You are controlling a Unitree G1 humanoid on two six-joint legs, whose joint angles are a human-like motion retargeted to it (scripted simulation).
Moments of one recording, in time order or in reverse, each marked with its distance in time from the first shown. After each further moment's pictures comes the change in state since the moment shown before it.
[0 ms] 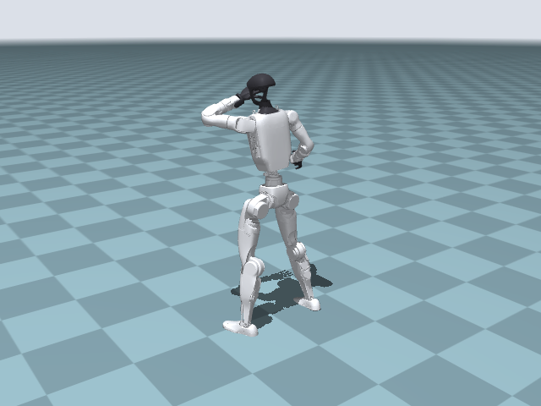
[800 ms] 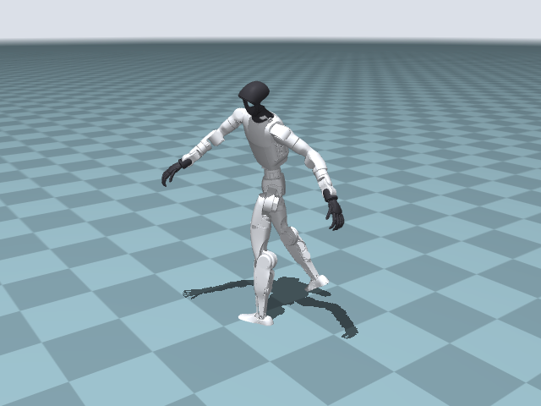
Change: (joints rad) left arm 2.030 -0.025 1.478 1.296 -0.501 0.216 -0.386; right arm -1.054 -0.160 0.616 0.731 -0.719 0.260 0.537; waist 0.959 -0.159 0.279; left_leg -0.138 -0.080 -0.606 0.027 0.022 0.052; right_leg 0.164 -0.013 -0.420 0.218 0.217 -0.084
